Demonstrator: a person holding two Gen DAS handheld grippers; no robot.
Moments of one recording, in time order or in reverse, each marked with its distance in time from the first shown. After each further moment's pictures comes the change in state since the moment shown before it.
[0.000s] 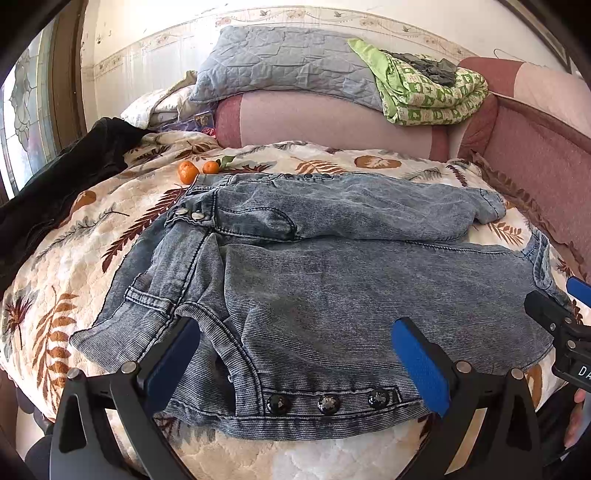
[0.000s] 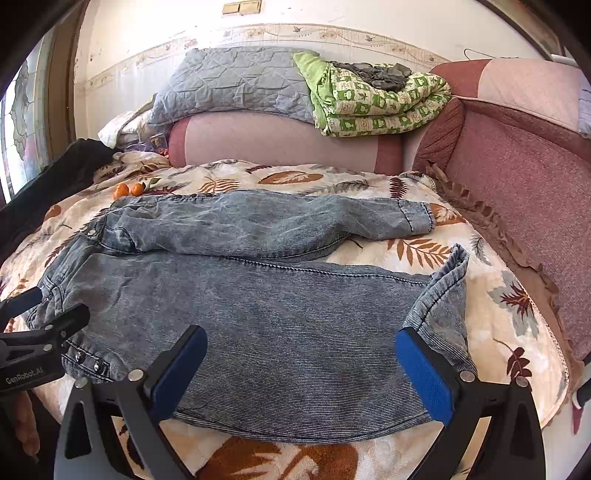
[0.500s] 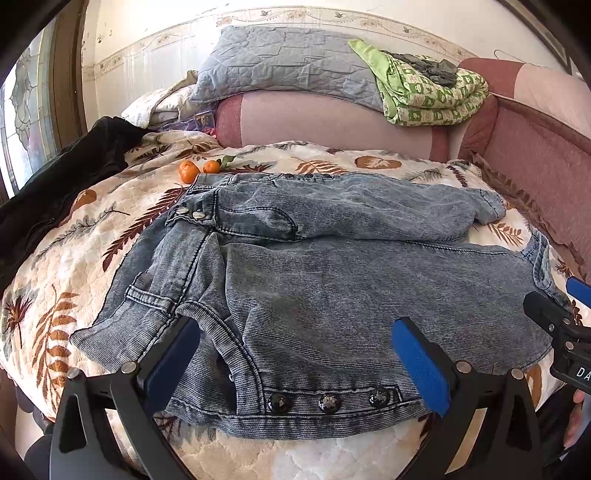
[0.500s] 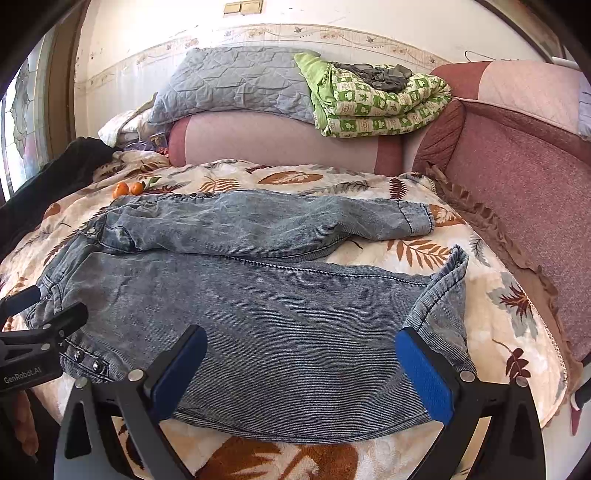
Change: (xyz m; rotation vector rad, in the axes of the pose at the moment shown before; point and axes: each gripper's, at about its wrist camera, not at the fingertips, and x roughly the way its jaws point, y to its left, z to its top) left arm 0.001 0.002 0.001 -0.010 0.002 -0.004; right arm 0.000 0.001 0.000 -0.005 -0.002 -0.003
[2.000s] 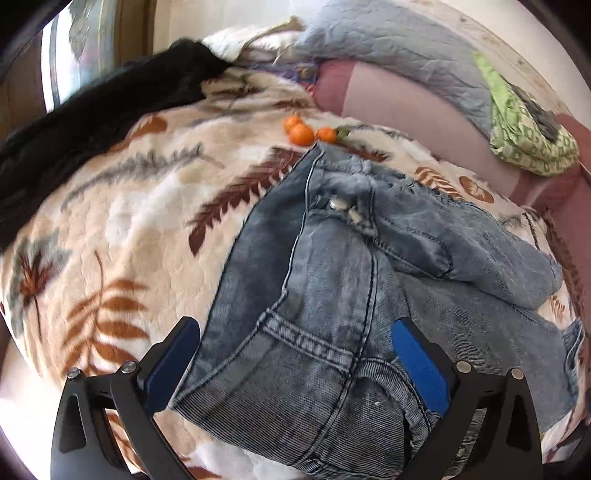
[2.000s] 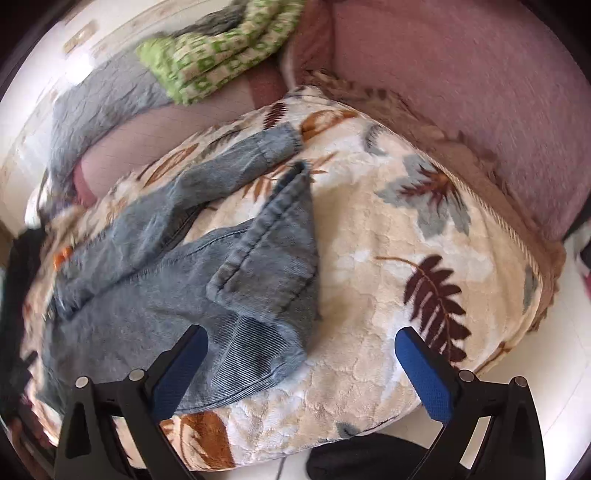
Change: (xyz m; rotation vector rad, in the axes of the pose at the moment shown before) left arm 0.044 0.140 0.033 -0.318 0.096 0.071; right arm 0.006 -0.140 0.001 0.318 0.280 -0.083
